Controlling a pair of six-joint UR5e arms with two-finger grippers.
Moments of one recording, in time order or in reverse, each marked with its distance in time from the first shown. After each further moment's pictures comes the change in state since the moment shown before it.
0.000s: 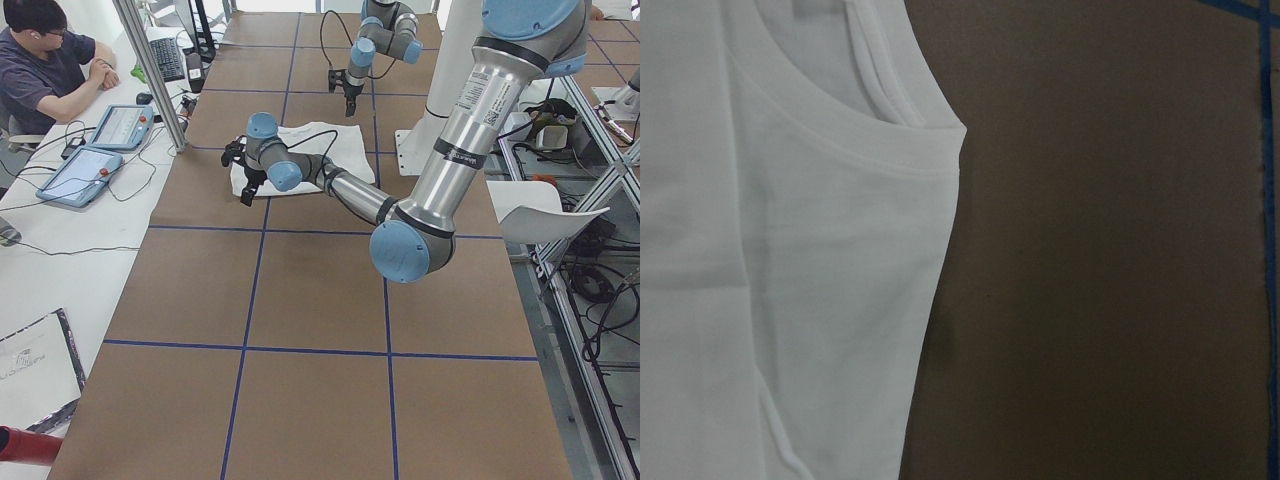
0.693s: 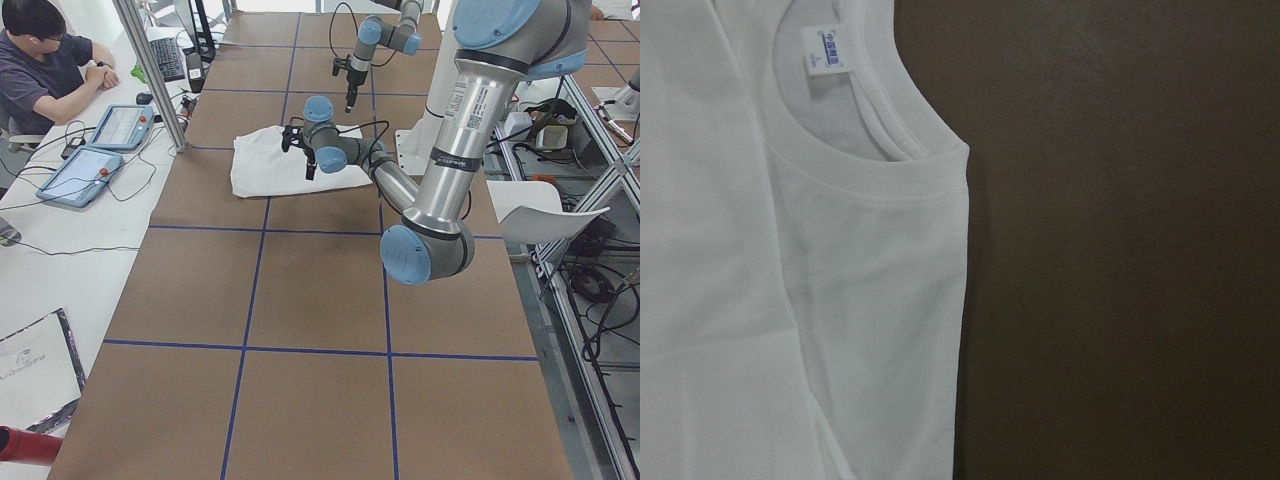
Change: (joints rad) left arm 0.364 0.089 -0.269 0.005 0.103 -0.599; right arm 0.001 -0.281 0.083 0.528 0.005 0.218
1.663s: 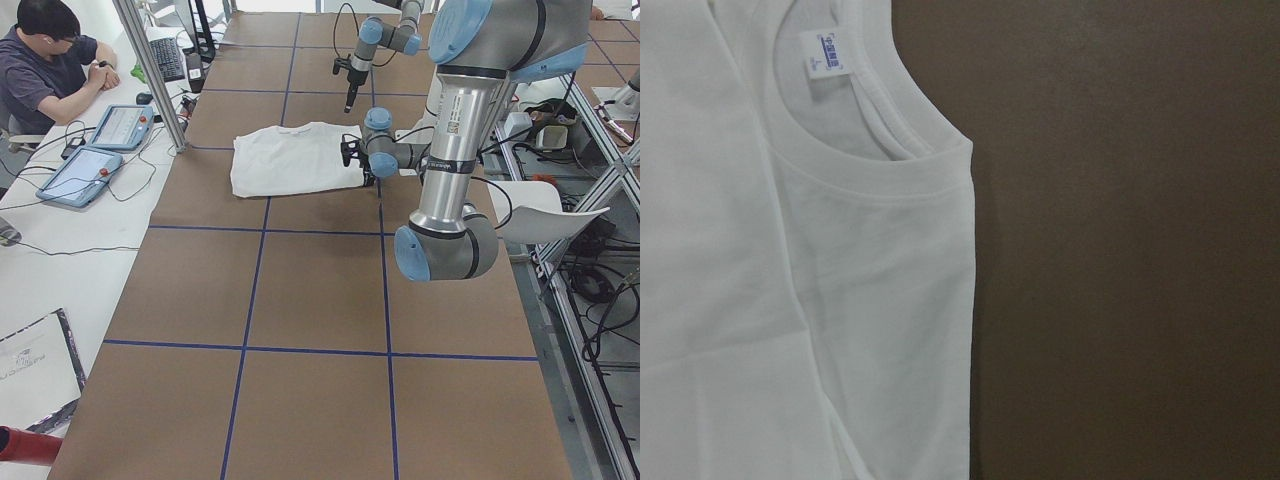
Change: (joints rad) left arm 0.301 0.063 -0.060 0.049 0.249 -0.311; right arm -0.011 0.006 -0.006 0.012 -0.010 0.031
